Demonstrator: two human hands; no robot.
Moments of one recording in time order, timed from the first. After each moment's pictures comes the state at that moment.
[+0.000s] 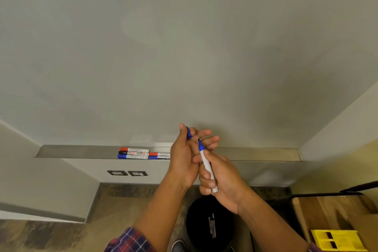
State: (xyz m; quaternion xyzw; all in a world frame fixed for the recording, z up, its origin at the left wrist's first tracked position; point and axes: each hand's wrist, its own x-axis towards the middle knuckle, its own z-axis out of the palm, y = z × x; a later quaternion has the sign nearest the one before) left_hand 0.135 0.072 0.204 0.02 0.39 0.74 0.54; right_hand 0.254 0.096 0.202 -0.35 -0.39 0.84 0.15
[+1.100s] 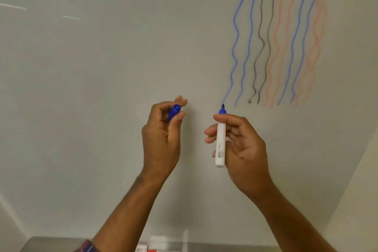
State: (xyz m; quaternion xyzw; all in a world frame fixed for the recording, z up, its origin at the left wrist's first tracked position) left_hand 0.060 0.096 0.438 0.49 0.50 0.71 -0.09; right_hand 0.225 0.166 0.426 -0.04 -0.71 0.46 0.53
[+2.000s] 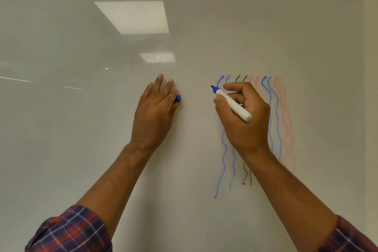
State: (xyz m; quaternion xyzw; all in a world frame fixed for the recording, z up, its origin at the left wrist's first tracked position) left_hand -0.039 0.177 0.650 0.54 0.46 0.39 -0.59; right_hand 0.196 0.208 0.645 -0.05 -0.63 0.17 0.75
